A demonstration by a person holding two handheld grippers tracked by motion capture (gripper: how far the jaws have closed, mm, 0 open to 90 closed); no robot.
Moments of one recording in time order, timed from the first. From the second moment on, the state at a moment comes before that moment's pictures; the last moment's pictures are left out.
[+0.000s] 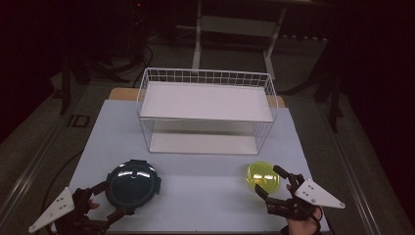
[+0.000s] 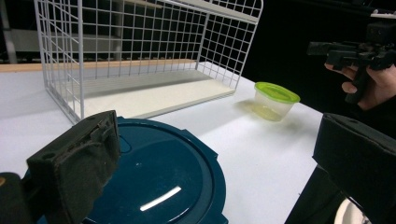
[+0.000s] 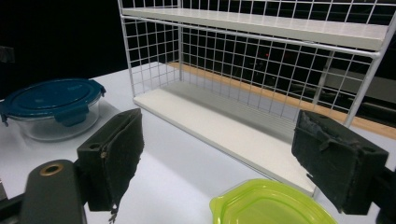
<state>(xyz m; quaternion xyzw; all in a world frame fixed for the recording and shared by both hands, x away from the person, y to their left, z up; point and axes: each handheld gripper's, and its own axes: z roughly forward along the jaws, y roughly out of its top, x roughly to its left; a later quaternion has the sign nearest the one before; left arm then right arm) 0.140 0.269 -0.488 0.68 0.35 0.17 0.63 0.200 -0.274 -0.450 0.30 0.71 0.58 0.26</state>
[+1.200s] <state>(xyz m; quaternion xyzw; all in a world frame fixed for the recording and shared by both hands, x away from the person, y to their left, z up) 0.169 0.307 -0.422 0.70 0.37 0.17 0.58 0.201 -0.275 -0.449 0.31 0.71 0.58 0.25</state>
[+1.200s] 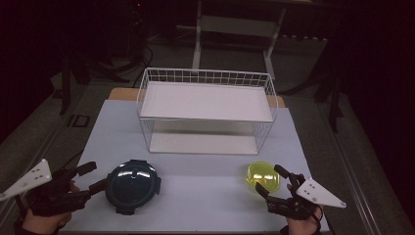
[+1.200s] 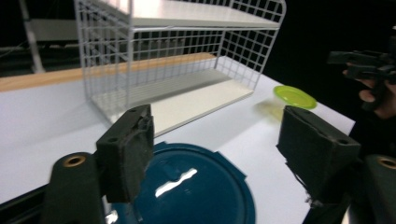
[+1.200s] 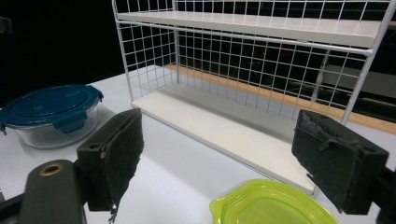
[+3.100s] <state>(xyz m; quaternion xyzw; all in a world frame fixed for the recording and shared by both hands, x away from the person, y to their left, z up) 0.202 0.306 -0.495 0.80 0.45 0.12 0.38 0.201 -0.272 -0.450 0.31 0.71 0.58 0.25</state>
